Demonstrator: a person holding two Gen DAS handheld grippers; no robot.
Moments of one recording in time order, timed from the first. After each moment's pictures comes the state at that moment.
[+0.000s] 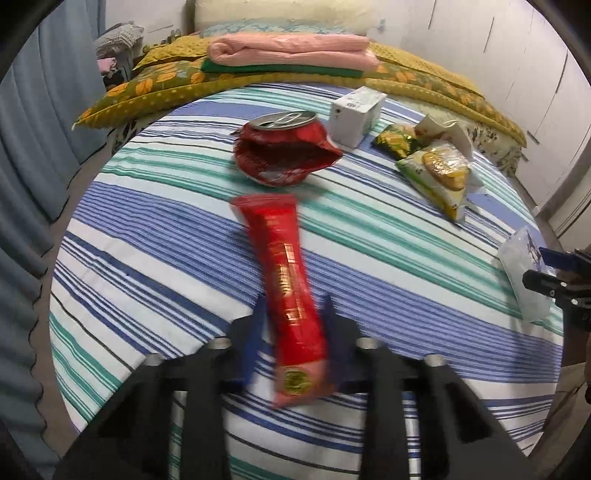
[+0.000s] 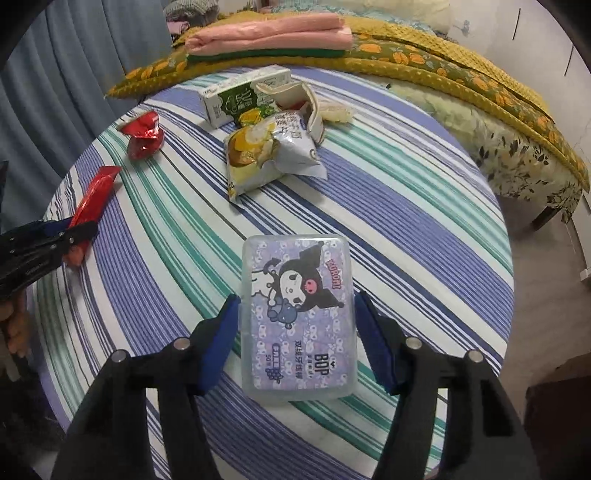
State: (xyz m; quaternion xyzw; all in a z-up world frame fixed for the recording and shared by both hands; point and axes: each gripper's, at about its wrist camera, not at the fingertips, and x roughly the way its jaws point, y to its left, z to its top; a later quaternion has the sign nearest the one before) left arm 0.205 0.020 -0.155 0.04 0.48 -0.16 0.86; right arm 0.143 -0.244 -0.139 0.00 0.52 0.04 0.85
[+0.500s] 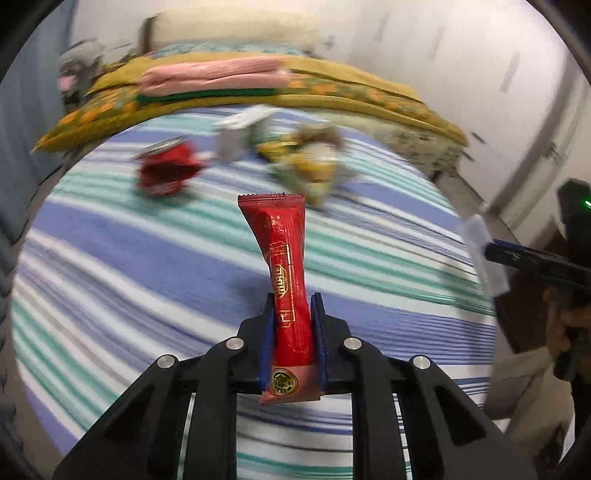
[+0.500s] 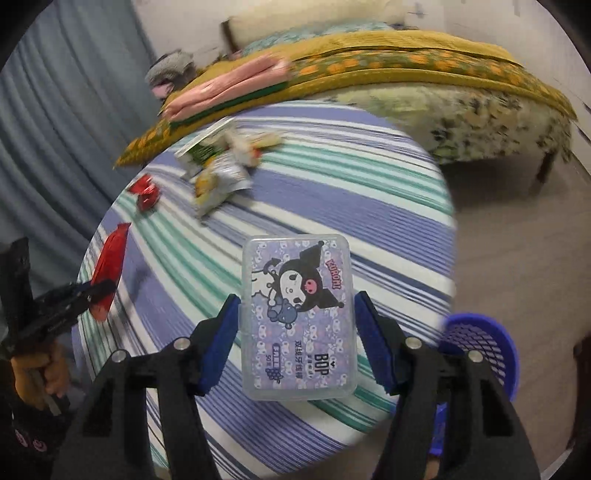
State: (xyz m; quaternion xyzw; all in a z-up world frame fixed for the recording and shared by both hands) left arm 0.124 -0.051 -0.119 0.02 0.44 -0.27 0.85; right arm 0.071 -0.354 -0.119 0.14 0.46 0.04 0.88
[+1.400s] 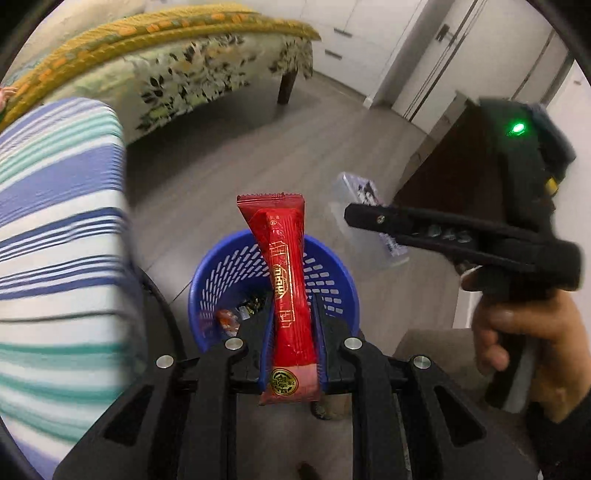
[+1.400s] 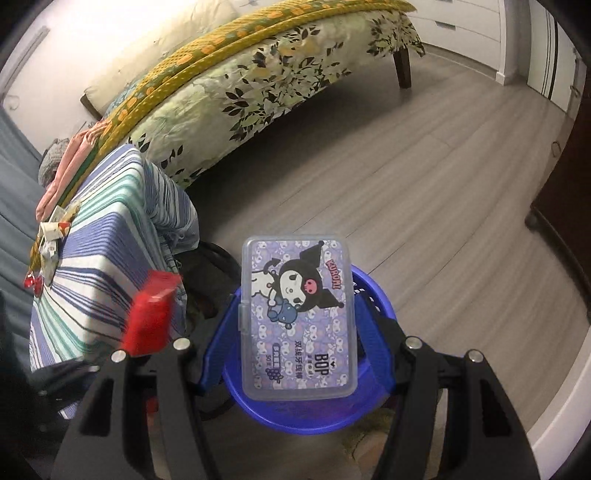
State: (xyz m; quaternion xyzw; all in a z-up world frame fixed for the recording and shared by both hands) left arm 0.028 -0.416 -0.195 0.14 0.49 -0.47 0.72; right arm -0.043 -0.584 -0.222 0.29 0.45 -0.15 0.83
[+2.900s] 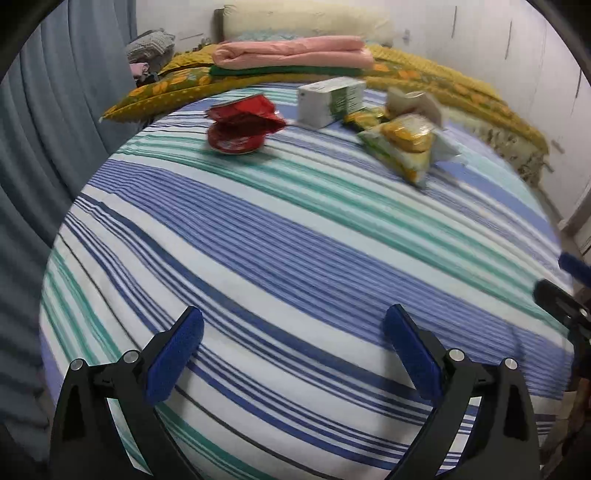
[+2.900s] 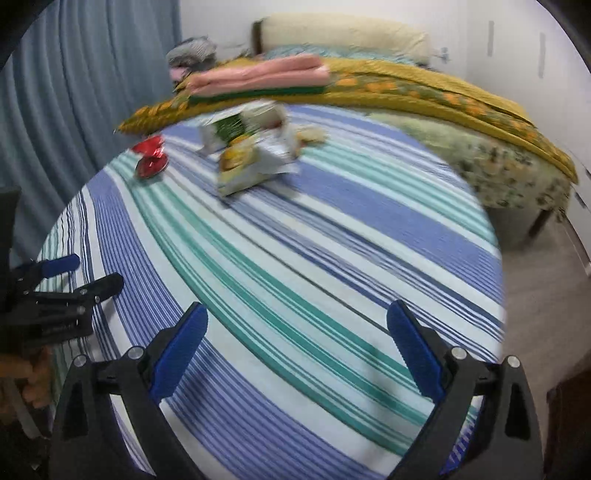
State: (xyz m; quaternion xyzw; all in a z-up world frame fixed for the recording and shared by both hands) left arm 0.143 -0.039 -0.170 0.05 0.46 -0.08 0.88; right arm 0.100 -0.256 -0.158 0.02 0.44 0.05 0.90
